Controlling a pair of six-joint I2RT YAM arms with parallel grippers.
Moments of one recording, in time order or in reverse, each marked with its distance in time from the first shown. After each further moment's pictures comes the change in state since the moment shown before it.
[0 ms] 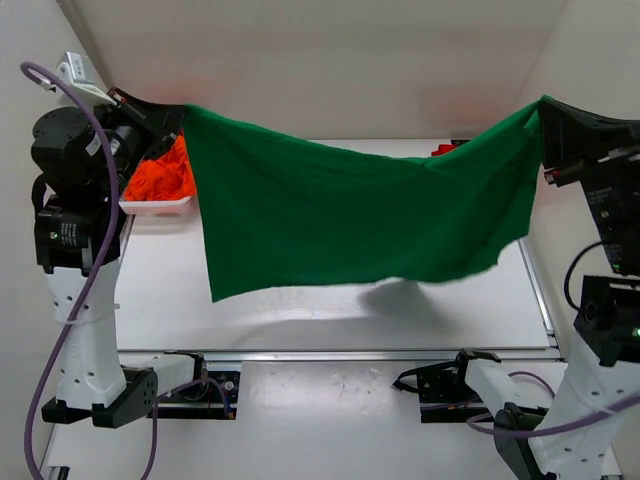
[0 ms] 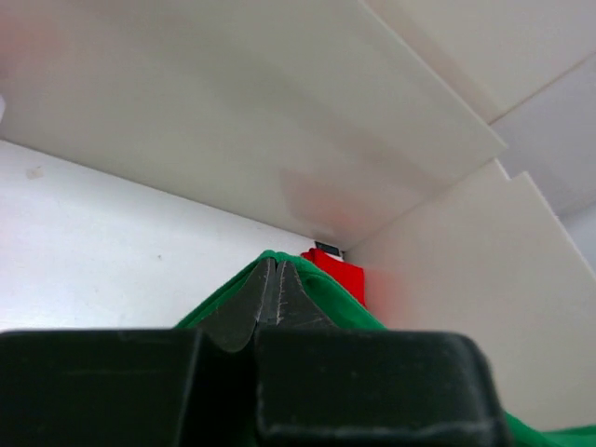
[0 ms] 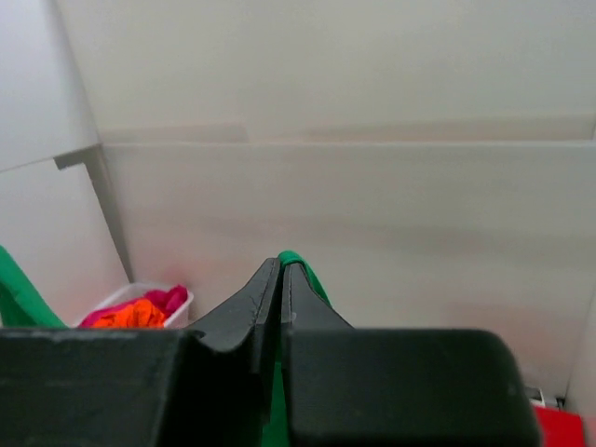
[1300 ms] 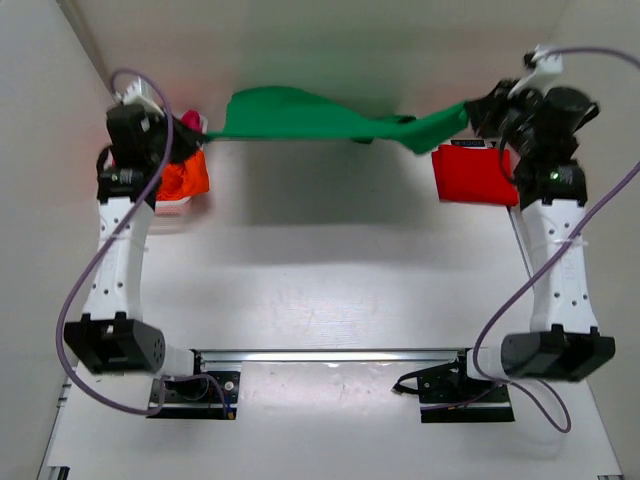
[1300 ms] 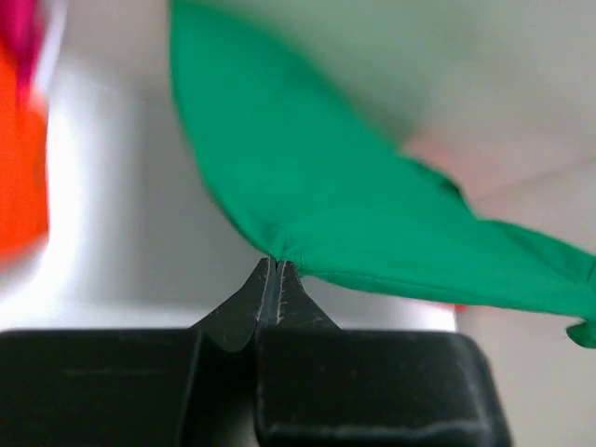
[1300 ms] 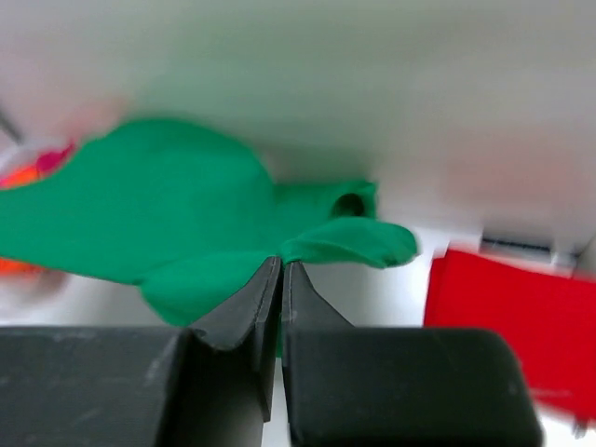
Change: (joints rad) left arm 0.138 0.262 -0.269 0.240 0.141 0.105; right arm 0.055 0.453 -0.157 0.106 0.019 -0.179
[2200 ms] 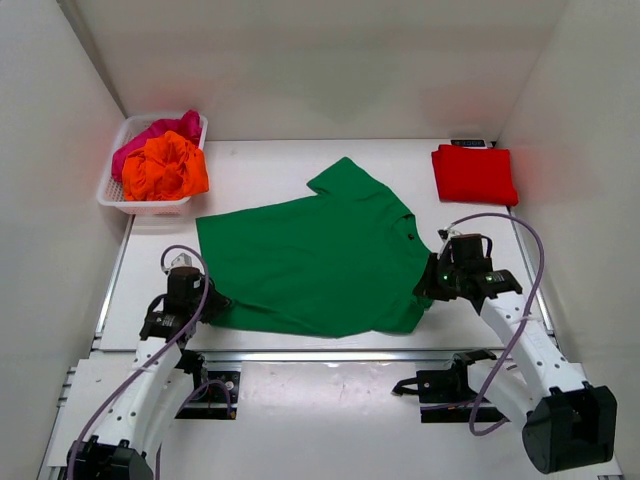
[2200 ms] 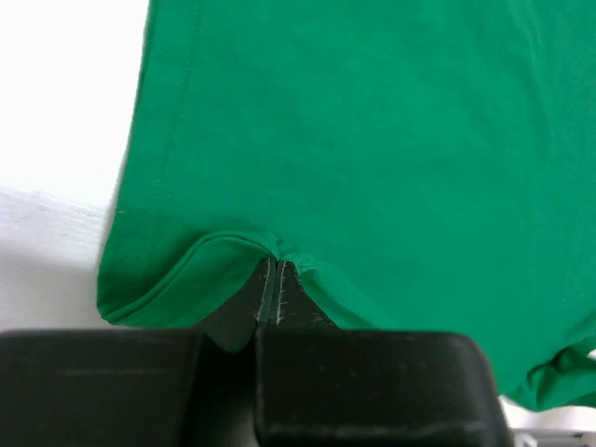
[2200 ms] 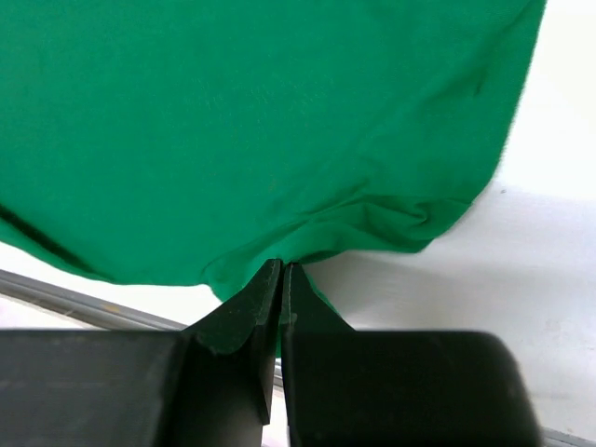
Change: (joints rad) left arm -0.179 -0.858 -1.392 -0.036 -0.233 -0.185; right arm 0.265 -0.521 -1.168 -0.306 0.142 0.199
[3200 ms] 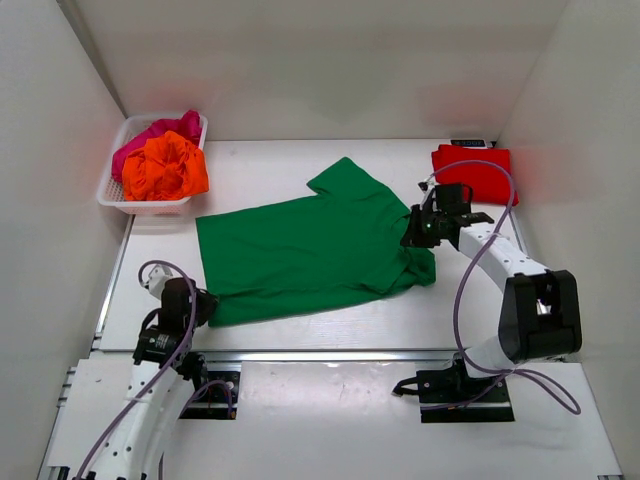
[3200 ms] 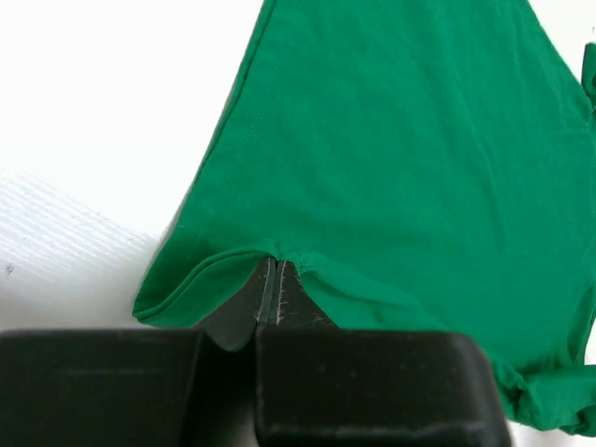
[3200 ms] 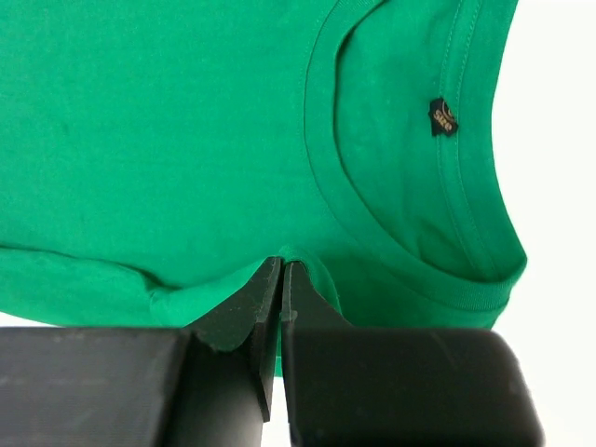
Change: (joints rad) left arm -0.034 -0.230 -0.011 -0.106 -0.233 -0.164; right arm -0.037 0.564 0.341 0.264 -0.056 -0.135
